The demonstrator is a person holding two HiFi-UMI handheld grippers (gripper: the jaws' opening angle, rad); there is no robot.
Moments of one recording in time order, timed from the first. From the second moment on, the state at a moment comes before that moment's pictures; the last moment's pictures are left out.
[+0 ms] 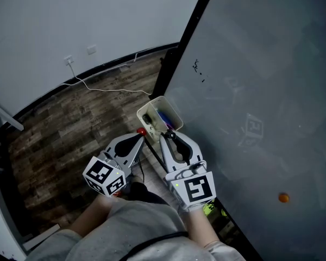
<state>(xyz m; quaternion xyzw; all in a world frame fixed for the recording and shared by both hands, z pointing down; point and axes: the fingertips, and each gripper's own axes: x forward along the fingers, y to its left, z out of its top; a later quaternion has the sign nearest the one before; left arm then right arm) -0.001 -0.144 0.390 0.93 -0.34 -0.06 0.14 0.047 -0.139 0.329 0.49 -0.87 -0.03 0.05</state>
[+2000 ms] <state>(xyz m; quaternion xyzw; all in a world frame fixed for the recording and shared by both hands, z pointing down) -0.008 -0.125 0.395 0.93 -0.33 -0.06 0.13 0.039 -0.116 0.301 0.49 -0.87 -0.05 0.07</state>
